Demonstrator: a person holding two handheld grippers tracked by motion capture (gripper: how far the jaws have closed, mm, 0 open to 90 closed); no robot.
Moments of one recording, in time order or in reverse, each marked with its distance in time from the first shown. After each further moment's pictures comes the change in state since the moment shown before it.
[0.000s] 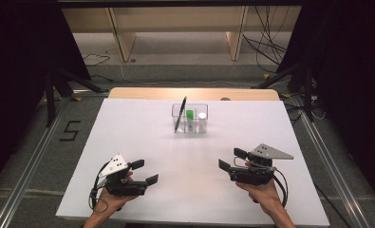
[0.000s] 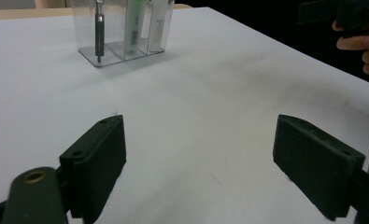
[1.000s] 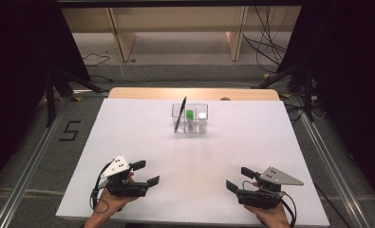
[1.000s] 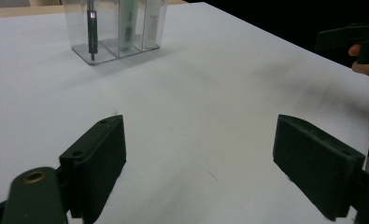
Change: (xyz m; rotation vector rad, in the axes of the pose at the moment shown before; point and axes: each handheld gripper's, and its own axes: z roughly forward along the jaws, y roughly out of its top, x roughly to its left) left arm -0.002 -0.001 0.002 0.015 -0.011 0.016; right arm 0.006 -0.050 -0.029 -0.007 -0.011 -0.005
